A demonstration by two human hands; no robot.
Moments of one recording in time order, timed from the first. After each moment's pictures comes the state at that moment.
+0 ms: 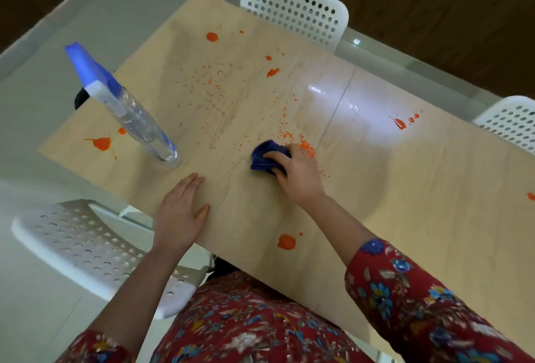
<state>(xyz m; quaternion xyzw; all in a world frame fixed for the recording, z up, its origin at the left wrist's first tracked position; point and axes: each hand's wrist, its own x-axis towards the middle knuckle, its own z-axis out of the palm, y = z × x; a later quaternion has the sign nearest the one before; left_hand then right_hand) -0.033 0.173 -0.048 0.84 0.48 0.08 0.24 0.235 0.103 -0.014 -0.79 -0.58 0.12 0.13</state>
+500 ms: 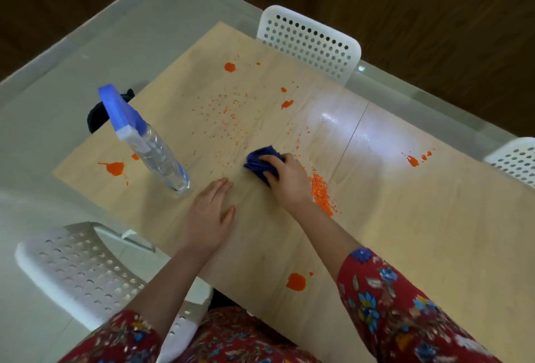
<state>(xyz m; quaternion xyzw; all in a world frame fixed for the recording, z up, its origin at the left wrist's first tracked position) 0.020 0.208 -0.048 0.85 0.44 0.11 0.25 0.226 0.175 -0.013 -0.80 -0.55 0.15 0.18</state>
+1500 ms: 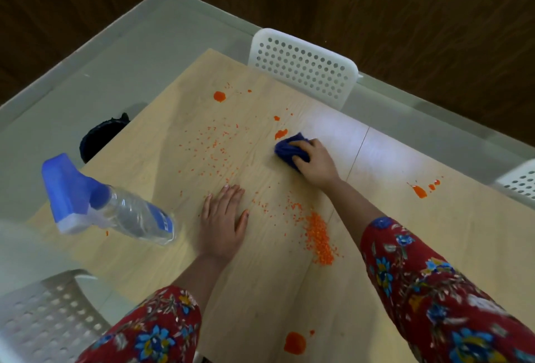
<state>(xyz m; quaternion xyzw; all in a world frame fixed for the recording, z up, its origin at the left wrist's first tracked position) 0.098 0.254 -0.067 0.88 0.44 0.12 0.15 0.365 0.251 -0.023 -0.81 -0.49 0.23 0.20</state>
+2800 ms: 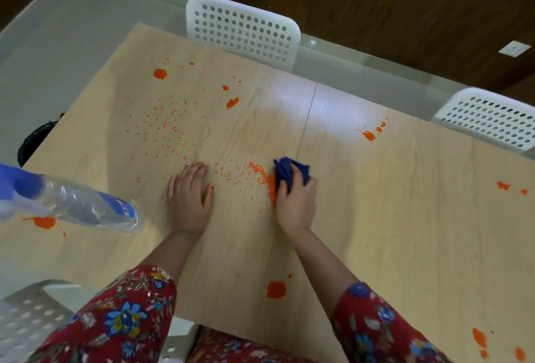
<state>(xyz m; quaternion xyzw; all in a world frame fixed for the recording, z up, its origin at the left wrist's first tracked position) 0.098 0.253 -0.067 0.89 0.41 0.14 0.16 0.254 0.111 -0.032 -0.94 -0.18 0.10 0.28</state>
